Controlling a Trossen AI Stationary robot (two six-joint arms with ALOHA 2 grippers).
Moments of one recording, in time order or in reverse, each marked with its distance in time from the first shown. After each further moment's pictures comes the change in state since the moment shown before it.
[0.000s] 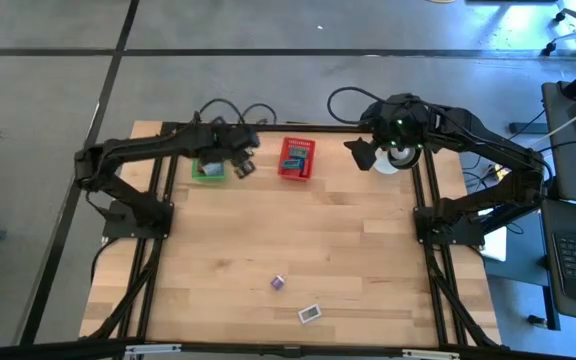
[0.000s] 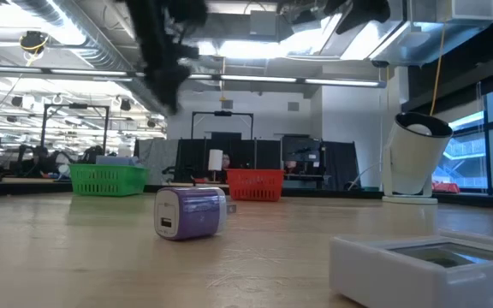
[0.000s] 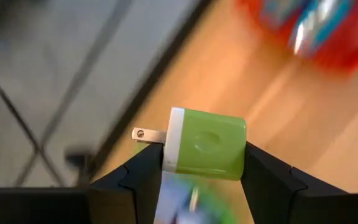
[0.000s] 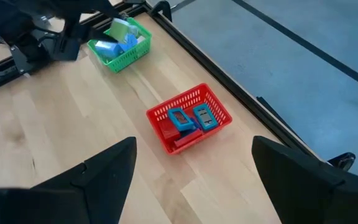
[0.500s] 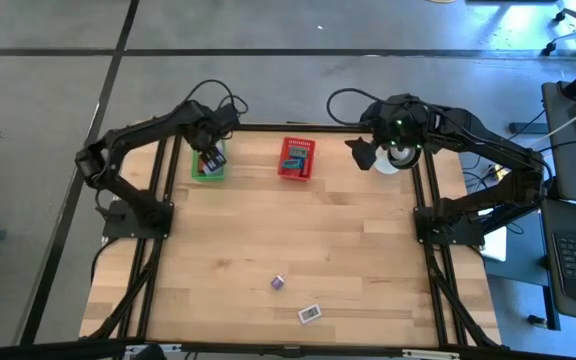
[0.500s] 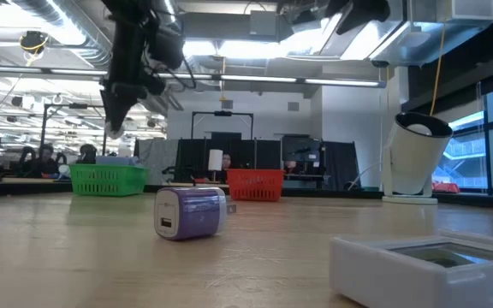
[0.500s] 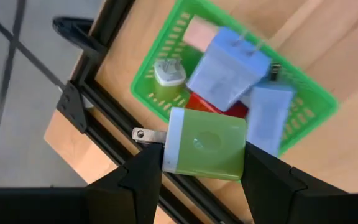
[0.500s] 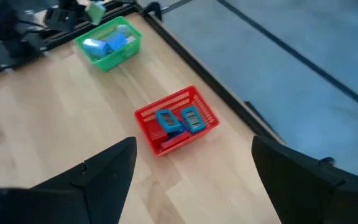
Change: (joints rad) left arm 0.326 0.040 0.000 -0.396 0.171 0.095; right arm 0.000 0.002 0.000 -0.003 0.035 -0.044
